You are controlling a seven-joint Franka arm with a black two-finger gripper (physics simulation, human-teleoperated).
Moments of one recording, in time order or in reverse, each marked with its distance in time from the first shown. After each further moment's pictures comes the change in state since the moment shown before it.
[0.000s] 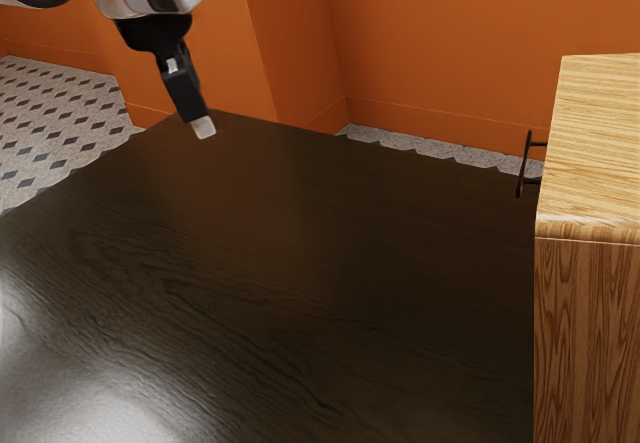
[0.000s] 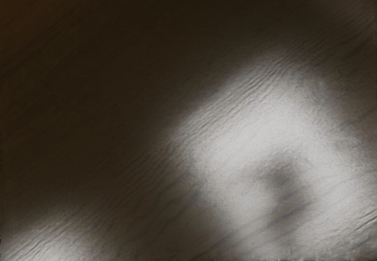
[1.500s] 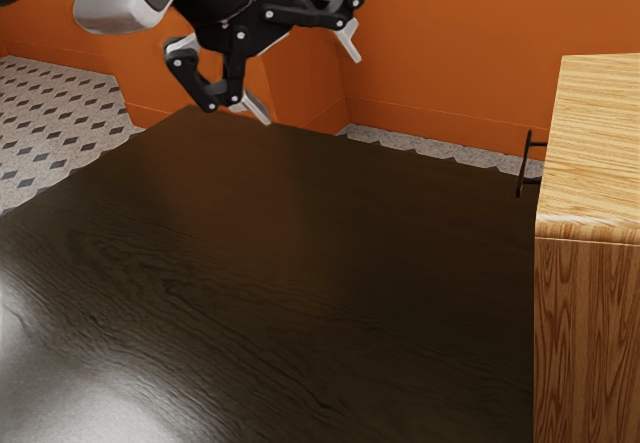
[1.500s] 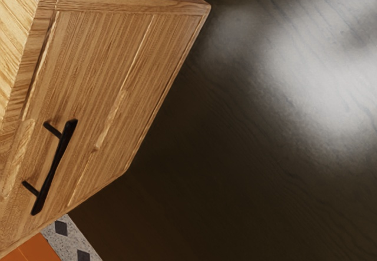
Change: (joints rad) arm -0.150 -0.177 -0.218 -0.078 -0.065 0.158 1.280
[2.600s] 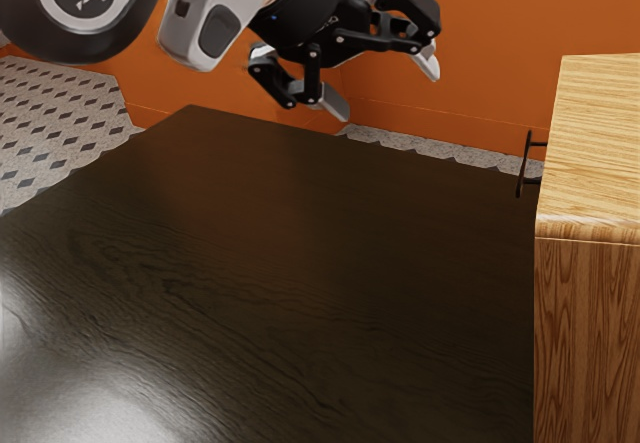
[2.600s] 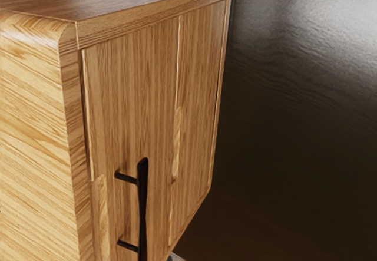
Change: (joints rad) arm -0.024 0.024 0.004 -0.105 -0.066 0.243 0.368
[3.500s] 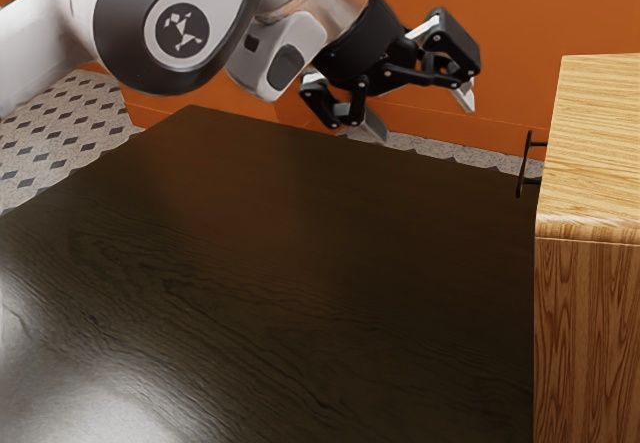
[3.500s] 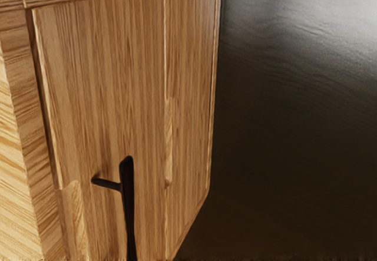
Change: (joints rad) arm -0.022 0.100 0.000 -0.007 0.045 0.075 0.039
